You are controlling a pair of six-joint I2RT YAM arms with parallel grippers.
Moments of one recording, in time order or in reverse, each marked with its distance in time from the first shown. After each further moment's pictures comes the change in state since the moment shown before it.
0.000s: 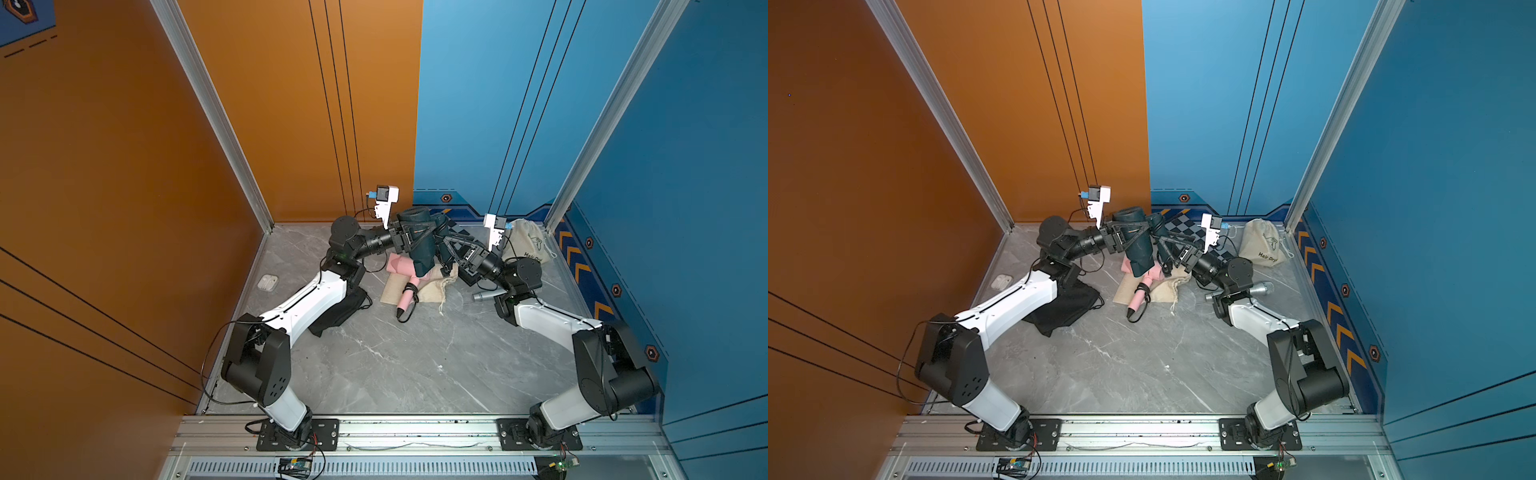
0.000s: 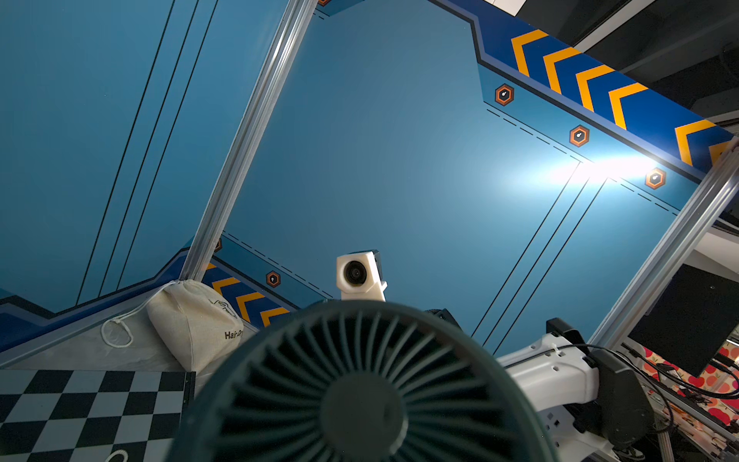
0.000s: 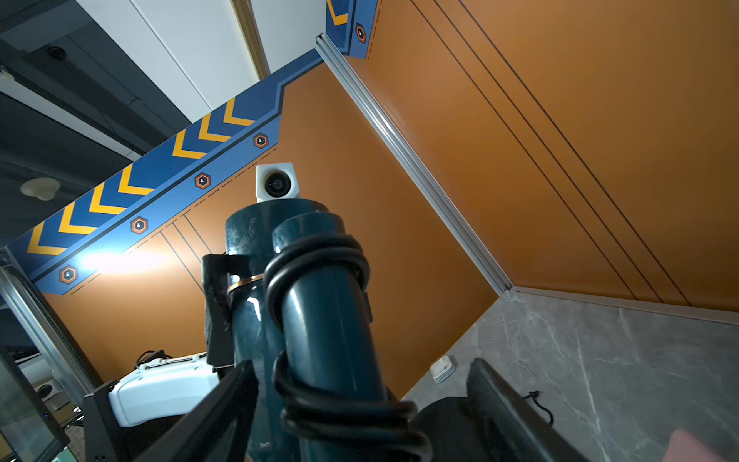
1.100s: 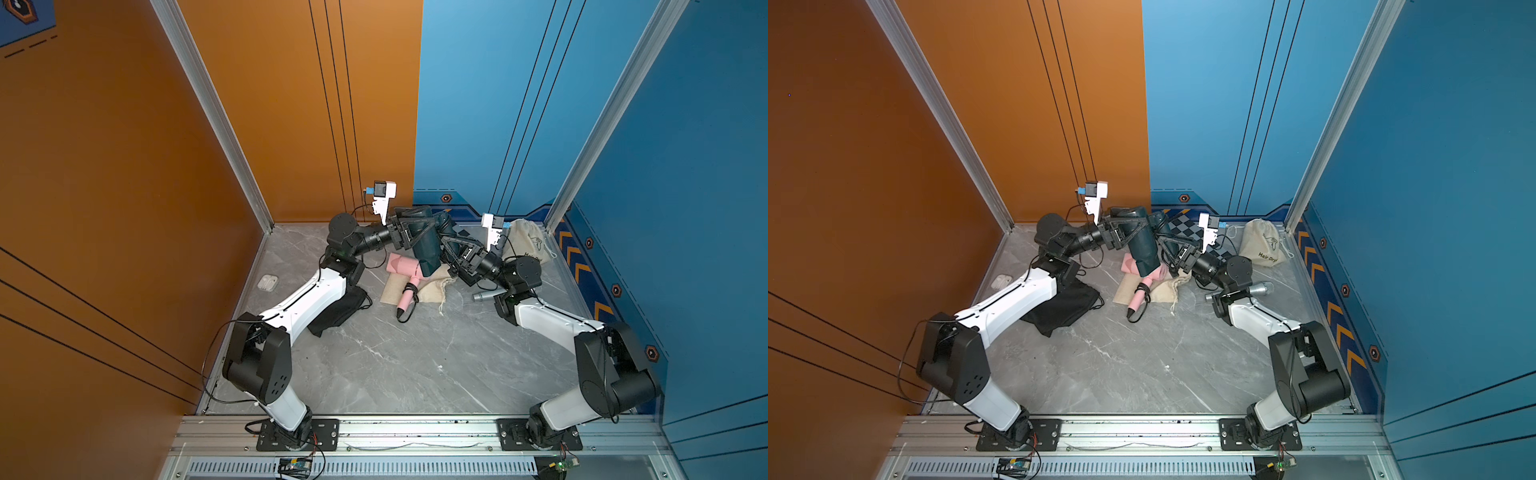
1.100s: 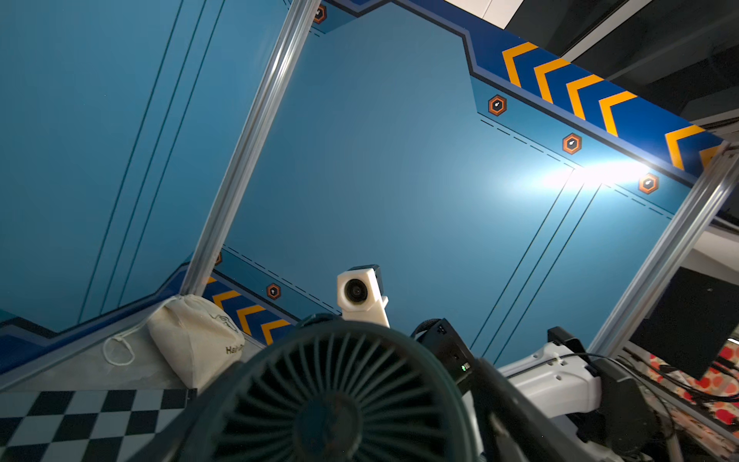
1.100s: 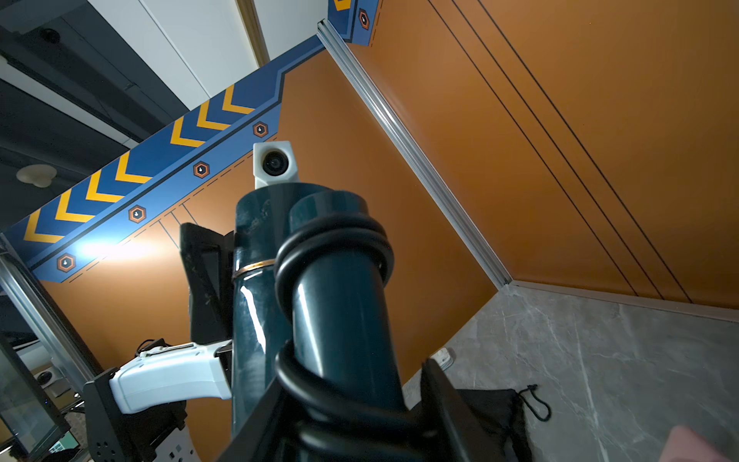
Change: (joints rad) left arm 0.039 0.007 0.016 0.029 -0.010 -0.014; right arm -0.017 -0.034 -0.002 -0.087 -0.005 -0.039
